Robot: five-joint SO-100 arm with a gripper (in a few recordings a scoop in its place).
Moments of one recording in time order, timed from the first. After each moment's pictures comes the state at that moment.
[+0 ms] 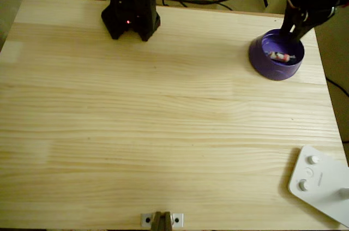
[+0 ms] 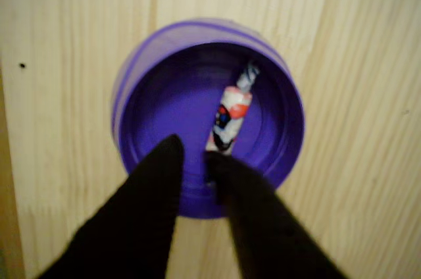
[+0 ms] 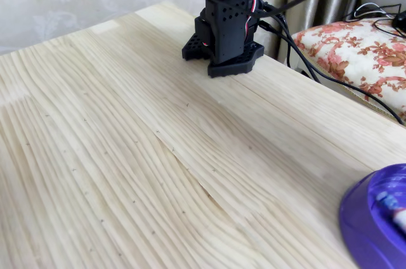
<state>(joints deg) -87.0 49.3 51.2 81.8 -12.1</state>
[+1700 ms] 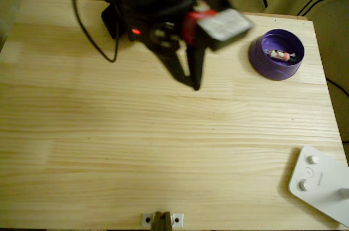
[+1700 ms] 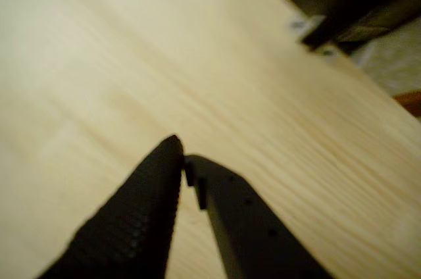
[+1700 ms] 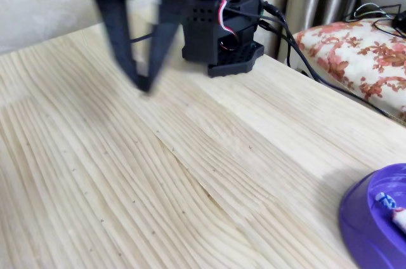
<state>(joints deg) -32.9 132.6 131.0 60.1 -5.5</state>
